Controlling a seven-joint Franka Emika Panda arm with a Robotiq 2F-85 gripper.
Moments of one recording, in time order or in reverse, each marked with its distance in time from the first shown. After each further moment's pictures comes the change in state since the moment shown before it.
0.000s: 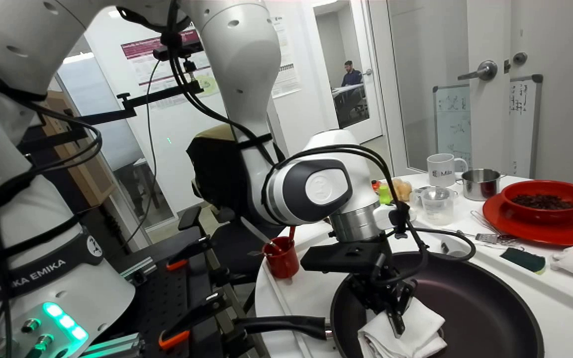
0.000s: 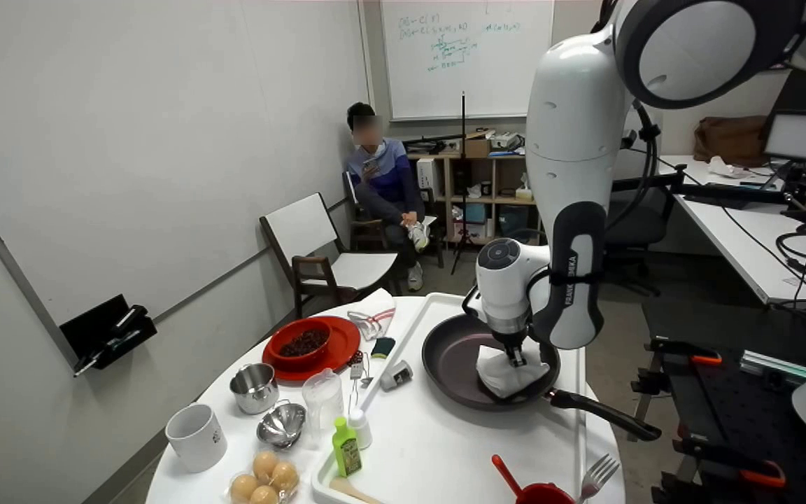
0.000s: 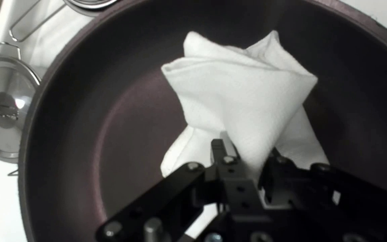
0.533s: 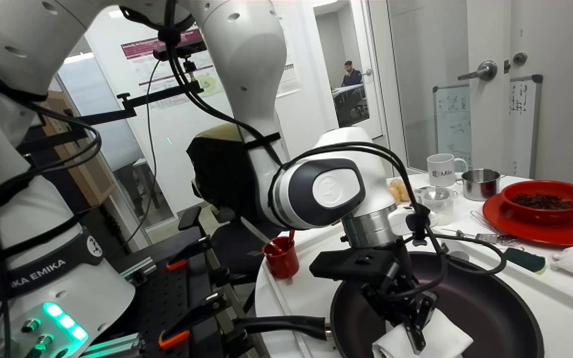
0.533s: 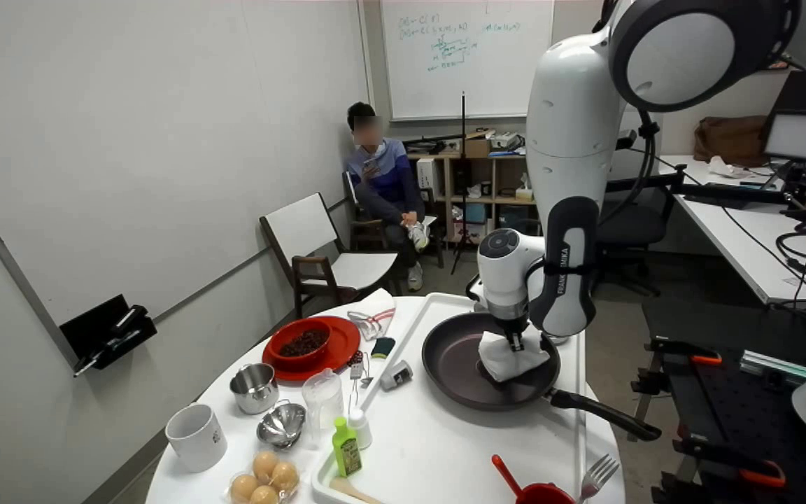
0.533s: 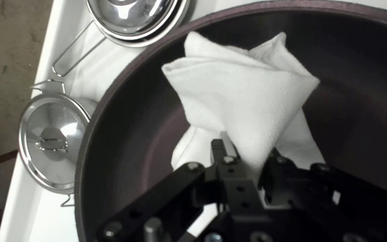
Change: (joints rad) arm -0.033 0.010 -0.034 0.030 0.018 -0.011 0.033
